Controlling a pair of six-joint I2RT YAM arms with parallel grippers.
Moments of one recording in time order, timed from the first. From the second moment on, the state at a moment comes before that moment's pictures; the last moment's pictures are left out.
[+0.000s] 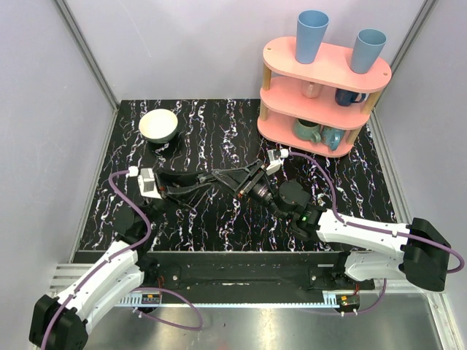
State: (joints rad) left arm -0.46 0.64 0.27 0.94 0.53 -0.53; right arm 1.08 1.21 0.72 0.67 0.19 1.38
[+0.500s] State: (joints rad) left arm -0.47 0.66 0.27 0.94 0.54 -0.54; right arm 1.08 1.21 0.72 0.67 0.19 1.38
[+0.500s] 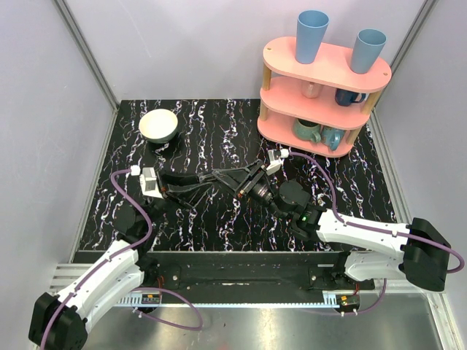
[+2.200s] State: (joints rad) left arm -0.48 0.60 0.27 0.91 0.55 -0.48; right arm 1.08 1.07 1.03 0.12 0.20 0.82
